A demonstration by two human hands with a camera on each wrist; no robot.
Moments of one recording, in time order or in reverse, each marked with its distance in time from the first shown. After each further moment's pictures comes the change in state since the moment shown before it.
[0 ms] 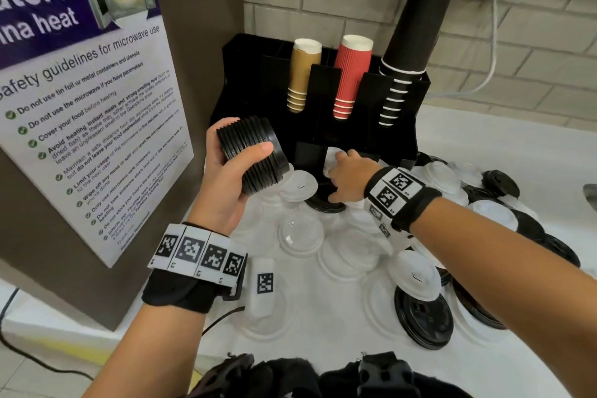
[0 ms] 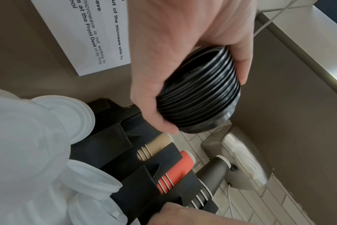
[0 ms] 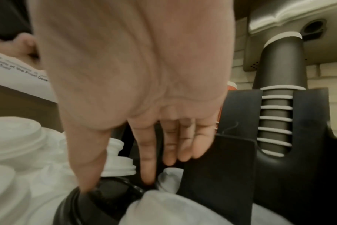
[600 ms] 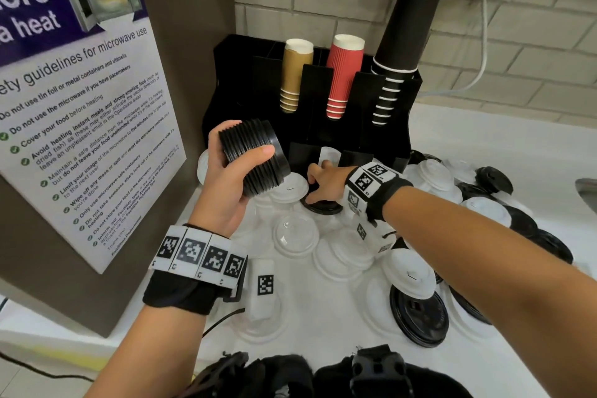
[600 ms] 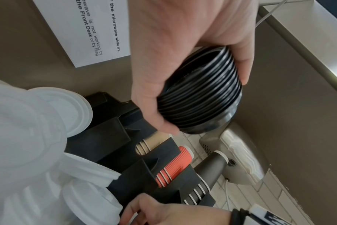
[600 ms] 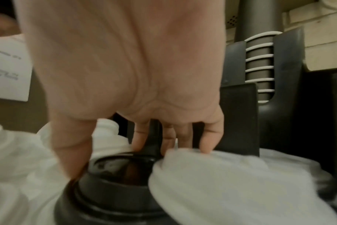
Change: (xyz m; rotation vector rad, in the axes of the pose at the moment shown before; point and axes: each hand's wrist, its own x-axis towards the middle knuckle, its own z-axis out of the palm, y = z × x) left_hand 0.004 -0.008 0.003 0.025 -0.034 -0.022; right_hand 0.017 -0.009 0.010 0.348 -0.087 0.014
